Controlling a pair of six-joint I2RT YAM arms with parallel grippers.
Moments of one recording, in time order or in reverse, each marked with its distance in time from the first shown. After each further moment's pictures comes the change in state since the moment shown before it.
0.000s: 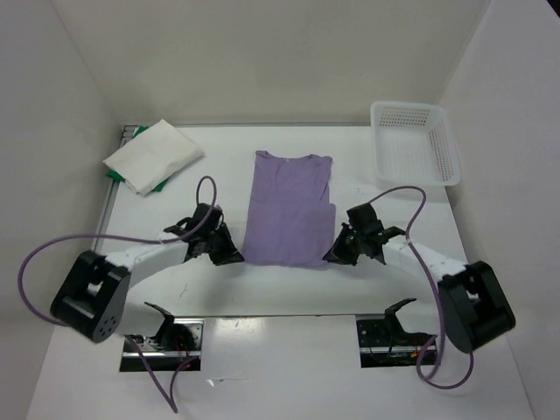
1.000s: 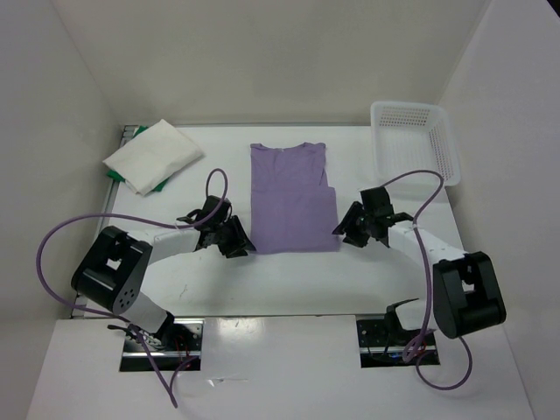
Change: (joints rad) left arm -0.001 0.140 0.076 0.076 0.027 -0.006; right arm -0.135 0.033 0.116 -0.001 0.107 -0.087
